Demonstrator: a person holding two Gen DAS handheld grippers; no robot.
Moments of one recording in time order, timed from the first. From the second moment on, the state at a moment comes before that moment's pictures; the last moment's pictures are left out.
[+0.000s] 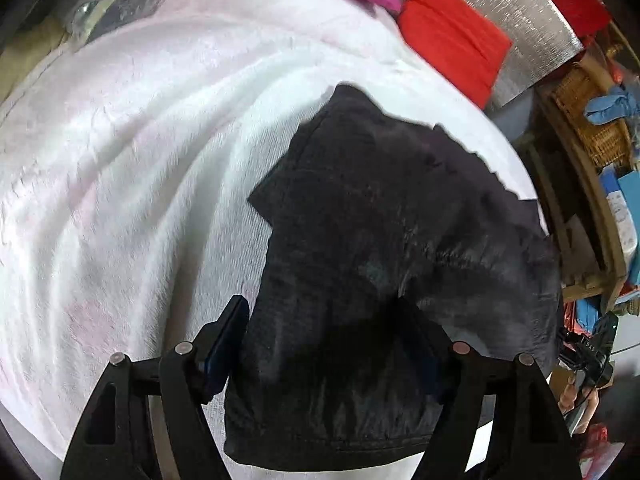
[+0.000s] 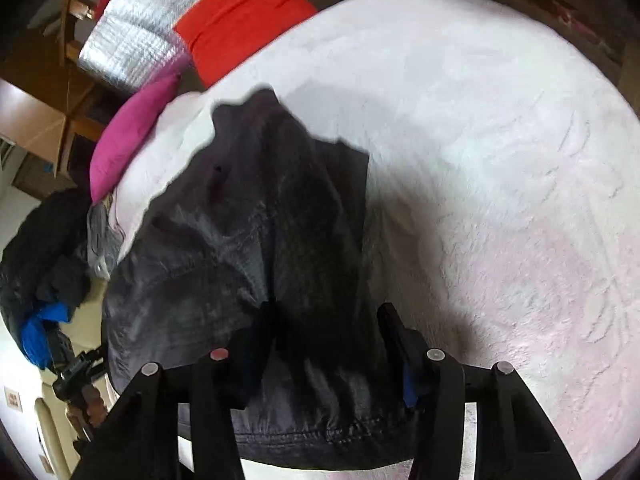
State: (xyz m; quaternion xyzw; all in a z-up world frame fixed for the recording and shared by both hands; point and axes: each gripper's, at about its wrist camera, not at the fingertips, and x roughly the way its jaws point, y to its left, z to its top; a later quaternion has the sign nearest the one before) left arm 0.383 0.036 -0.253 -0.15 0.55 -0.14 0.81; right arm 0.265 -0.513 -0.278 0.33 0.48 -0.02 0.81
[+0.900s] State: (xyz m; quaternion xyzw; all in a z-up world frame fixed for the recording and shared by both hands) left arm 0.464 -0.015 -0.260 -0.14 0.50 -0.09 0.85; right arm 0.386 -0.489 -0.270 0.23 0.45 -0.10 0.86
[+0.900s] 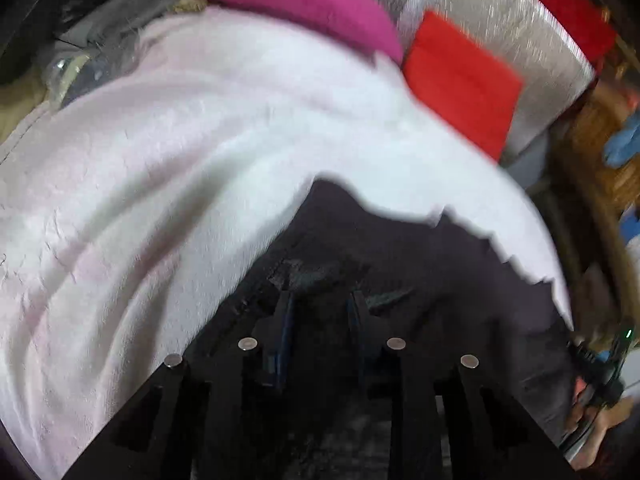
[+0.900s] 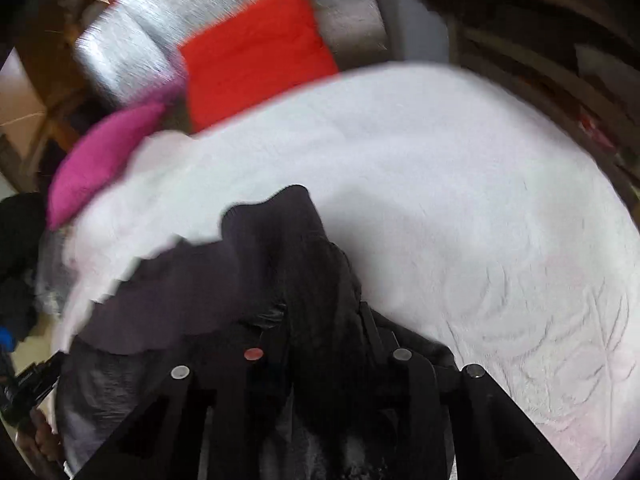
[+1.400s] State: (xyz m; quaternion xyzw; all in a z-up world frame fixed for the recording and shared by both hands) left arm 0.342 -0.017 -0.196 -0.04 0.39 -0.09 0.91; right arm 0.265 -0.468 -0.204 0.26 0.35 -0.05 0.90
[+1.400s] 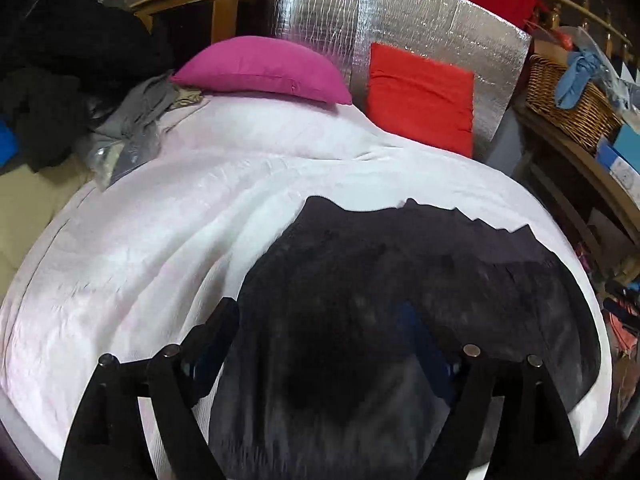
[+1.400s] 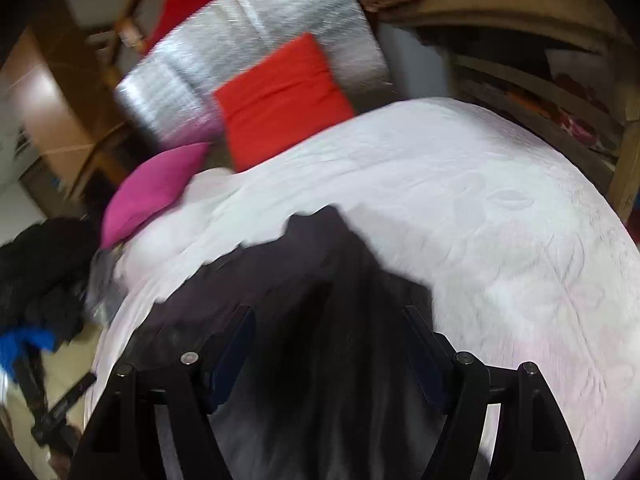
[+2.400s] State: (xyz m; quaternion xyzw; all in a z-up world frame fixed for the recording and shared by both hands) left arm 0.286 -0.053 -0.255 0.06 0.45 -0.02 0.89; right arm 0.247 -0.312 -0.257 0.15 0.44 0.03 0.89
